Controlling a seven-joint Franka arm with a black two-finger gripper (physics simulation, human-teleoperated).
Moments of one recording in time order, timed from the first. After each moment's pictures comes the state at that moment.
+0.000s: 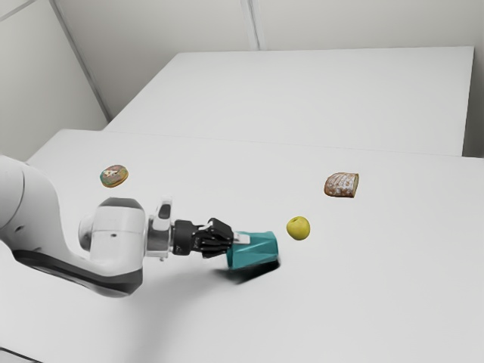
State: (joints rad) arm 0.03 -0.05 -0.13 -2.60 -1.85 2.23 1.17
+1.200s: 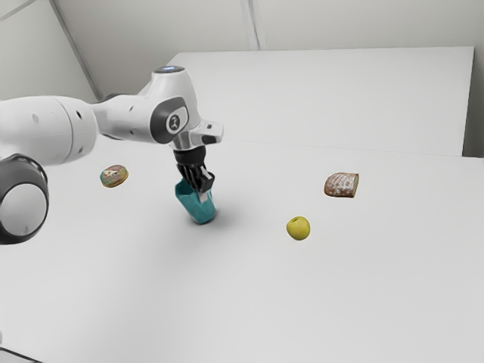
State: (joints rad) arm -0.02 0.35 -0.03 -1.76 0.02 1.98 0.37
